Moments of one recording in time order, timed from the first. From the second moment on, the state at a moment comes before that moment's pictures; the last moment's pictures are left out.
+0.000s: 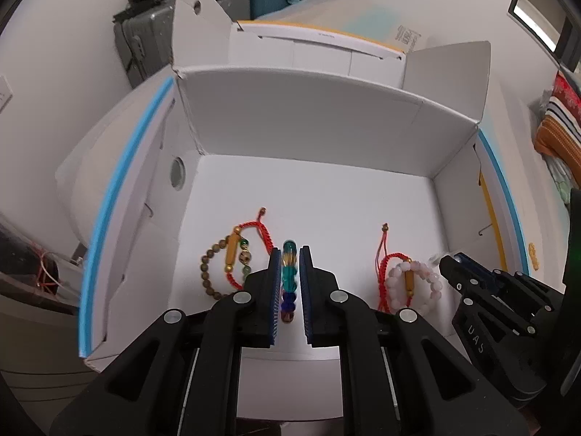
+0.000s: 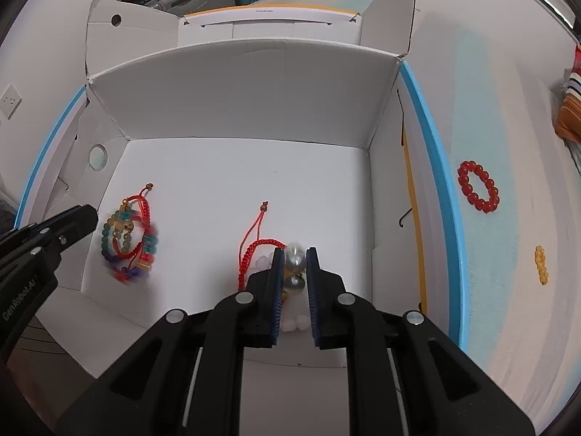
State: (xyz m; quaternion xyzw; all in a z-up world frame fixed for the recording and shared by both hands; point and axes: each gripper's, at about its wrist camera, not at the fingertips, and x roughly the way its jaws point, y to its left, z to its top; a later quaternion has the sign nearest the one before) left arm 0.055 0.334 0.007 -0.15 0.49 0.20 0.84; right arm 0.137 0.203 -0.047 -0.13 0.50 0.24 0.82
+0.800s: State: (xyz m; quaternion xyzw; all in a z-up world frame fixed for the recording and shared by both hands) left arm 0.029 0.329 0.051 -0.15 0.43 0.23 0.86; right arm 0.122 0.178 -0.001 -0.09 0.44 0.24 0.86
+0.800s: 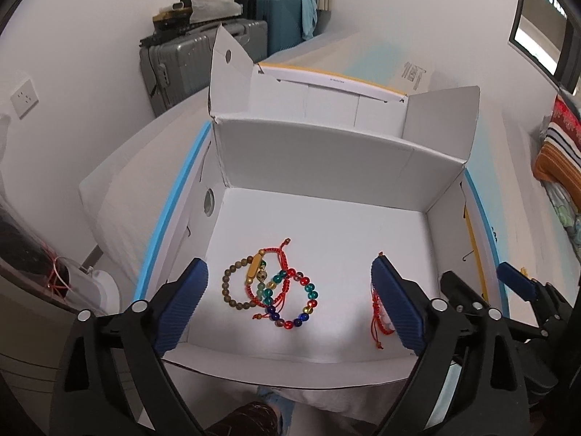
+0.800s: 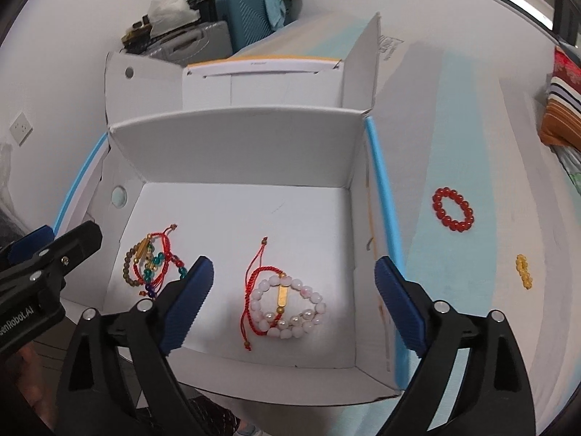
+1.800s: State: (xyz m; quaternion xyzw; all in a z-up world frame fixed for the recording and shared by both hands) left arm 0.080 0.229 0.058 -0.10 0.43 0.17 0.88; right arm 0.143 0.036 0.041 -0.02 0.39 0.14 0.91
